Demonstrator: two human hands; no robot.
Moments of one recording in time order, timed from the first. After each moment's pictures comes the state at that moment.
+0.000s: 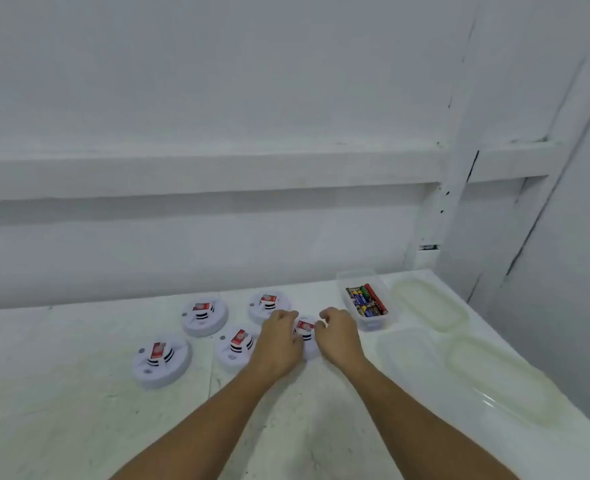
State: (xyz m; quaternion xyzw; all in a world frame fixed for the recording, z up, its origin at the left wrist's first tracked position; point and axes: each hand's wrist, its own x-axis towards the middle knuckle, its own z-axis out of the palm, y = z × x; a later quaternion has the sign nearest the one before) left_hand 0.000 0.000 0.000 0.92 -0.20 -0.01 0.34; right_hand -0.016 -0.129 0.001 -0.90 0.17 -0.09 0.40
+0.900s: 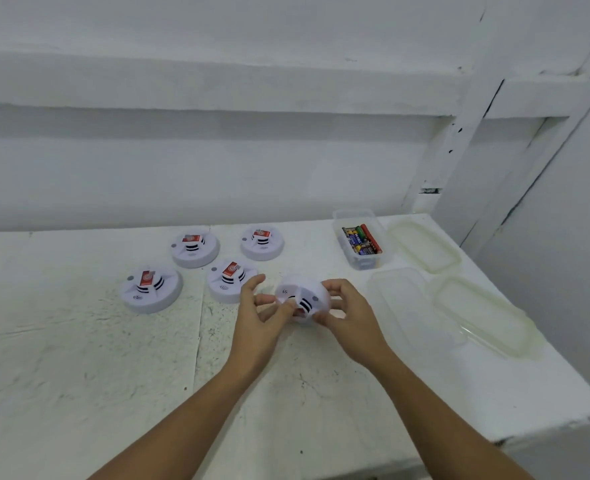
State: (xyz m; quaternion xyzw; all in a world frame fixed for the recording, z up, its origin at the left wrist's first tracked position) left_hand -0.087 0.024 -0.021 0.71 -0.03 -0.05 0.70; right_hand -0.111 -0.139 -0.013 -0.81 0.06 -0.07 0.58
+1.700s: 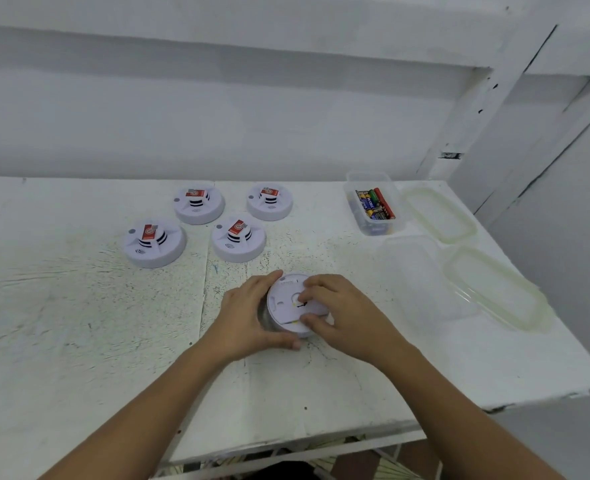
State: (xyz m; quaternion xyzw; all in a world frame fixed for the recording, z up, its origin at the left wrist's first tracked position) left_hand -0.095 0.071 -0.046 0.88 -0.22 -0.09 0.41; right_hand -0.140 -0.122 -0.008 -0.96 -0.17 -0.04 0.23
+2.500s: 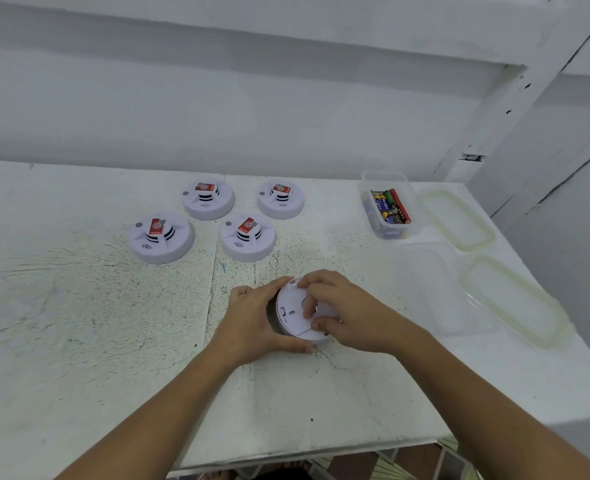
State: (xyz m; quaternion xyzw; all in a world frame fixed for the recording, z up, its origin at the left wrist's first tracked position) left_hand -0.089 0.067 -0.052 0.88 -0.21 -0.09 0.42; right_hand -0.111 -0.122 0.003 -0.93 -0.20 0.12 0.29
